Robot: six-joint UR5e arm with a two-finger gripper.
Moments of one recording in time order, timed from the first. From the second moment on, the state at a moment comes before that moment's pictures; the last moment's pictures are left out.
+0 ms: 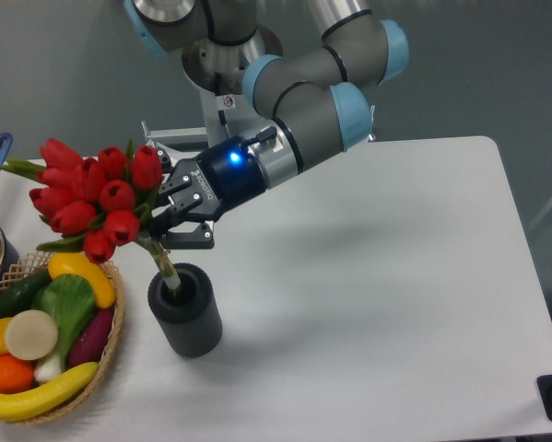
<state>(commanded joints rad) 2.50 -1.84 -1.83 -0.73 0.05 1.09</state>
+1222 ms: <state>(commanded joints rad) 2.51 -1.96 -1.88 -0.73 0.08 1.22</state>
